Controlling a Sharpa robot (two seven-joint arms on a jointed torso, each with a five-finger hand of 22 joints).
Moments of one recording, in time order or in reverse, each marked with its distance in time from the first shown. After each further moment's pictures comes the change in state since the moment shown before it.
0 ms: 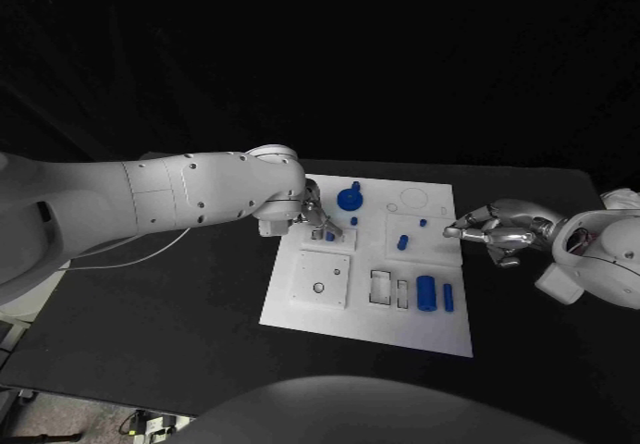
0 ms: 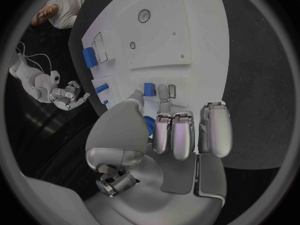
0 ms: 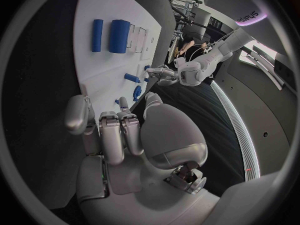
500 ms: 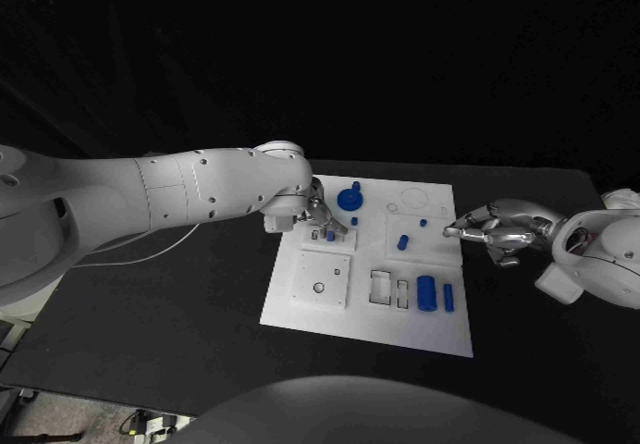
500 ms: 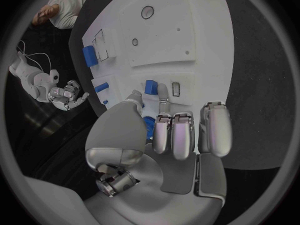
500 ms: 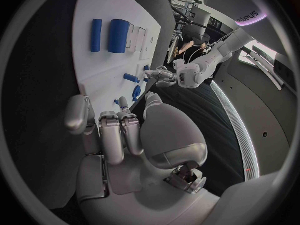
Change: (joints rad) left arm 0.004 0.048 0.001 -0.066 0.022 0.040 0.001; left_hand -0.049 0.004 0.003 0.003 -0.049 0.001 -0.001 -0.010 -0.029 0.000 0.000 0.000 0.000 0.000 0.000 0.000 0.000 0.000 -0.004 -0.004 0.000 0.000; right arm 0.001 0.003 0.000 0.000 0.000 -0.001 0.001; right_hand 0.000 0.000 0.000 0.000 0.000 0.000 0.000 0.000 0.001 0.000 0.000 0.000 0.000 0.000 0.000 0.000 0.000 0.000 0.000 0.000 0.000 0.000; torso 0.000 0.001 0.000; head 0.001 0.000
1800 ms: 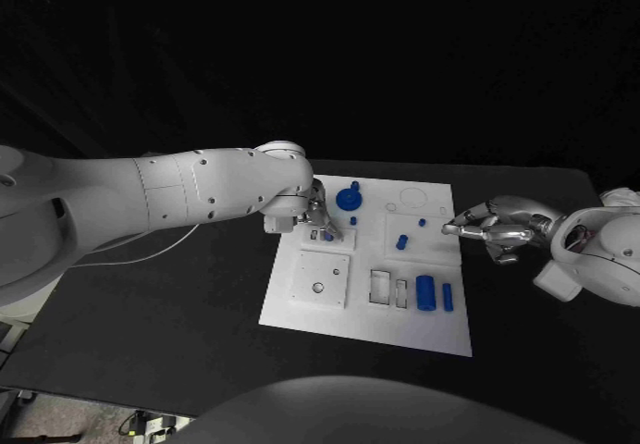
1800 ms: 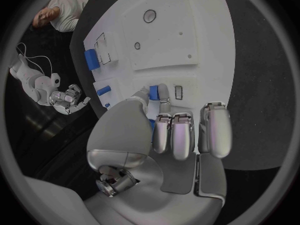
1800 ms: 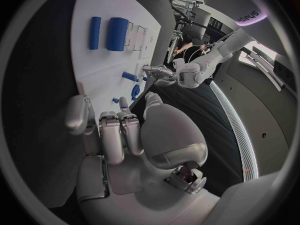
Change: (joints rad) left arm 0.003 0.001 0.000 0.011 -0.003 0.023 -0.001; left_hand 0.111 0.037 0.102 -0.001 0.112 0.001 -0.008 0.012 -0.012 0.000 0.000 0.000 0.000 0.004 -0.003 0.000 -0.001 0.000 0.004 -0.003 0.007 0.000; right arm 0.006 0.001 0.000 0.003 -0.003 -0.008 0.004; right_hand 0.000 0.000 -0.003 -0.003 0.000 0.000 0.000 0.000 0.001 0.002 -0.002 0.001 0.000 0.000 0.000 0.000 0.000 0.000 0.000 0.000 0.004 0.000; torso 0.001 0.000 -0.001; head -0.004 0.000
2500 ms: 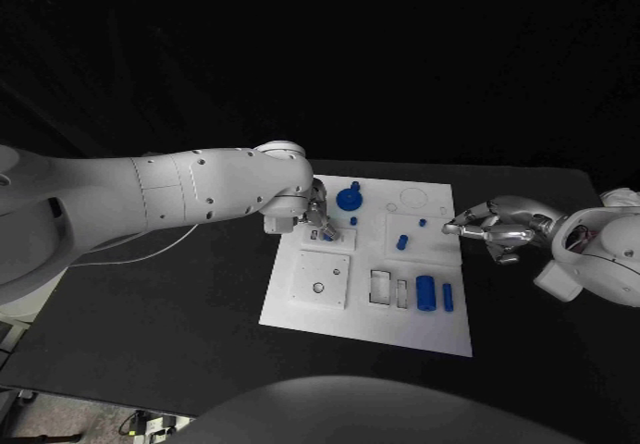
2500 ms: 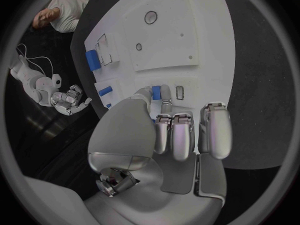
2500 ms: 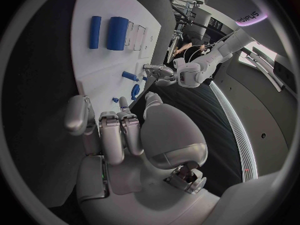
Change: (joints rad) left arm 0.003 -0.010 0.000 0.019 -0.003 -0.003 0.000; left_hand 0.149 -0.001 0.034 -0.004 0.176 -0.027 0.005 0.069 0.031 0.000 -0.021 0.000 0.000 0.000 -0.014 0.000 0.000 0.000 -0.004 -0.011 0.008 0.000; right arm 0.000 -0.002 0.000 0.002 -0.003 -0.005 0.004; right_hand 0.000 0.000 0.000 0.000 0.000 0.000 0.000 0.000 0.000 0.000 0.000 -0.001 0.000 0.000 0.000 0.000 0.000 0.000 0.007 0.000 0.000 -0.001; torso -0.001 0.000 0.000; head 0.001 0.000
